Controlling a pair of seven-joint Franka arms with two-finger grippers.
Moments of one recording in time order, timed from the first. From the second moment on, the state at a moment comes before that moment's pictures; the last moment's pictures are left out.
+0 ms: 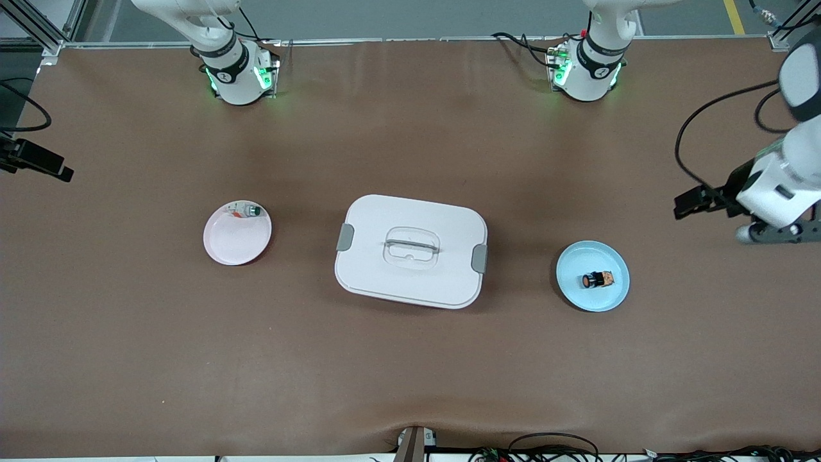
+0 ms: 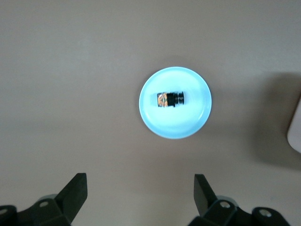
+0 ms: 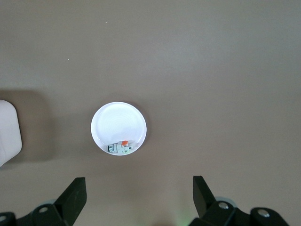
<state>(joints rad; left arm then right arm) 0.09 0.13 -0.13 -1.71 0.02 1.81 -0.08 -0.03 0.06 -0.09 -1.46 0.01 1.45 0.07</state>
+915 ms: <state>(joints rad) 0.04 0.37 -0.13 -1.89 0.02 2.31 -0.22 -0.03 0.06 -0.09 -1.46 0.01 1.46 0.07</state>
